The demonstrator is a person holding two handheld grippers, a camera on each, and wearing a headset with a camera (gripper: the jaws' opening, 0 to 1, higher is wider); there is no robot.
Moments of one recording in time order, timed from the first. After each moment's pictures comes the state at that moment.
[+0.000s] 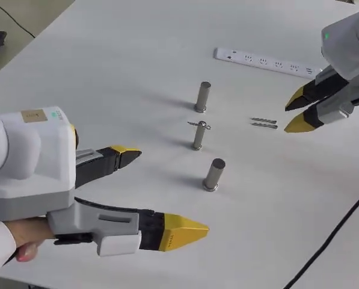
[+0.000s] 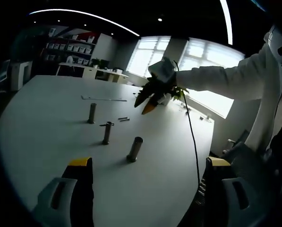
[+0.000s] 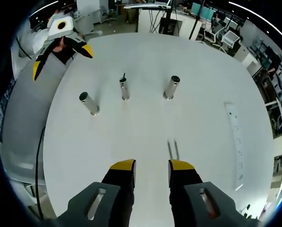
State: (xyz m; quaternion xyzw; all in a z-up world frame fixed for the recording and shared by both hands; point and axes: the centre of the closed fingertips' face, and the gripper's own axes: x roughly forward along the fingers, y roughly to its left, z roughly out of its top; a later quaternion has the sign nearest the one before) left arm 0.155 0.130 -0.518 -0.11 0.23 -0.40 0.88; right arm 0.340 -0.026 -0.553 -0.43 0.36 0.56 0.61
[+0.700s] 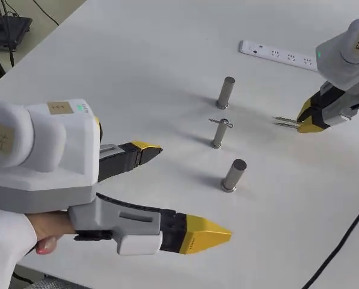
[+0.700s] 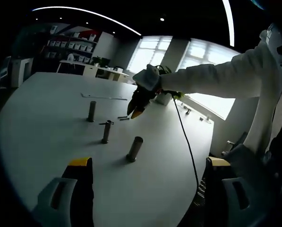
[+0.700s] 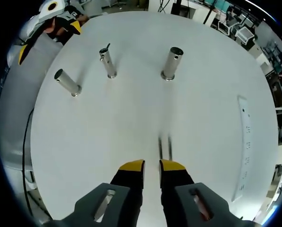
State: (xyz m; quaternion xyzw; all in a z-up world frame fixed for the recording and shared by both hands) left arm 0.158 0.127 -0.520 -0.12 0.24 -0.40 0.88; right arm 0.356 -0.024 -0.594 -0.48 0.39 0.56 0.55
